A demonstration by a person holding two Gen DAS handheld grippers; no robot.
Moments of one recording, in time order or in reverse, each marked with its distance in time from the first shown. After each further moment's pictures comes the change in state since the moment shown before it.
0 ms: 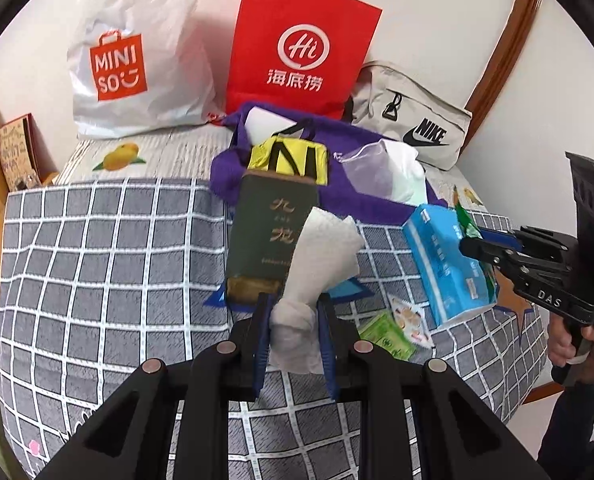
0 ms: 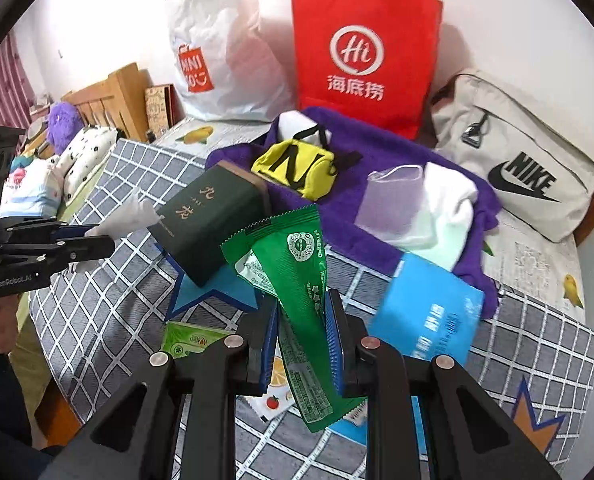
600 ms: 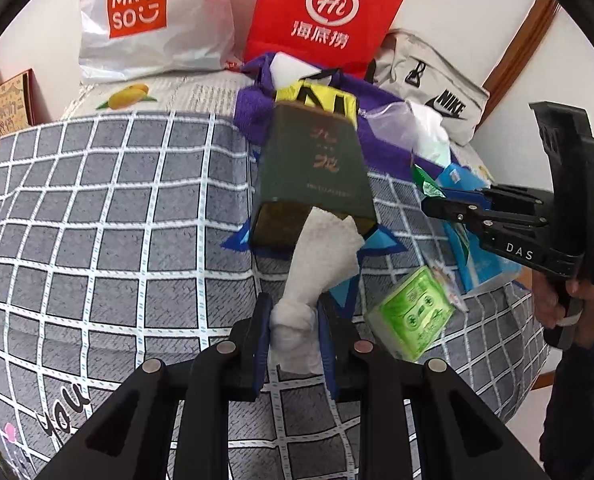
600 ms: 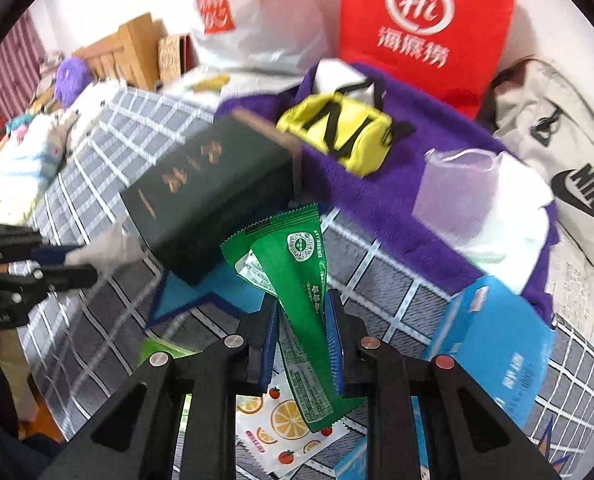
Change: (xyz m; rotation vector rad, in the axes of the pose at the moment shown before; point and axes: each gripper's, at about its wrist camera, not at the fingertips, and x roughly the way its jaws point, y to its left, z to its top) left arm 0.029 0.032 -0.035 -0.050 0.096 -0.023; right arm 0.075 0.025 0.013 -0.089 0.123 0.033
